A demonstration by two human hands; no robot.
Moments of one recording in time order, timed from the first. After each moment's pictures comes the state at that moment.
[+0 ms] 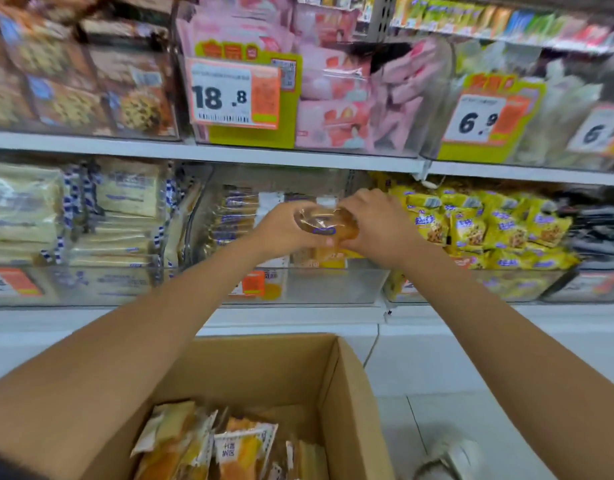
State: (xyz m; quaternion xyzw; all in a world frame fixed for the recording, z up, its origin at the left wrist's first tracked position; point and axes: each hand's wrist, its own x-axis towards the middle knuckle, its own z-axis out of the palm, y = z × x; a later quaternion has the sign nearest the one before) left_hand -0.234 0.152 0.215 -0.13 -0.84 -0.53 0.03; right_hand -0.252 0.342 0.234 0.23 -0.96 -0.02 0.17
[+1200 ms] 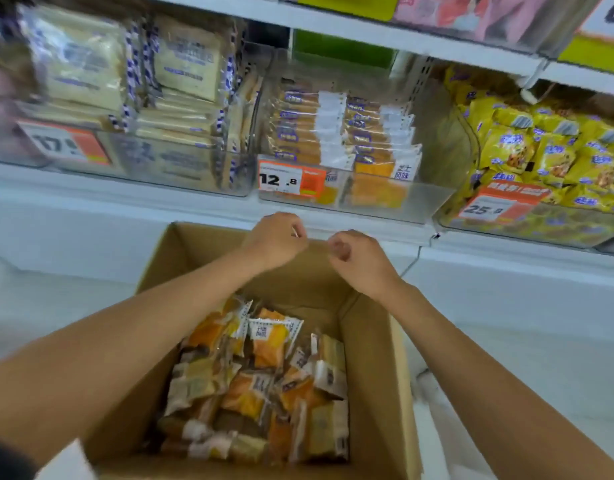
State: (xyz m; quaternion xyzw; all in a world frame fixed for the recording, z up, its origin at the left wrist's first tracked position) left_hand -0.120 0.090 0.096 0.02 -0.92 -0.39 -0.05; right_hand -0.140 0.276 0.079 0.20 -0.93 0.29 -0.05
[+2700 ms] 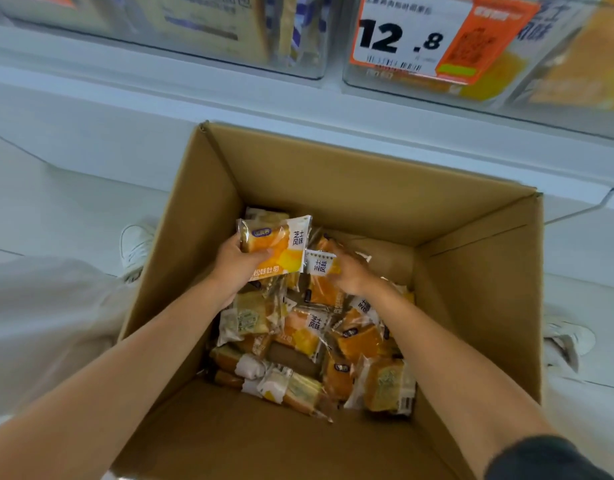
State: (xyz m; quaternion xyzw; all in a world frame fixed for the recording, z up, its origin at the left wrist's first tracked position) left_hand -0.041 -0.020 -0.111 0.41 -0.65 -0.63 -0.10; right_hand -0.135 0.188 -0.221 0.15 -0.88 0.20 -0.41
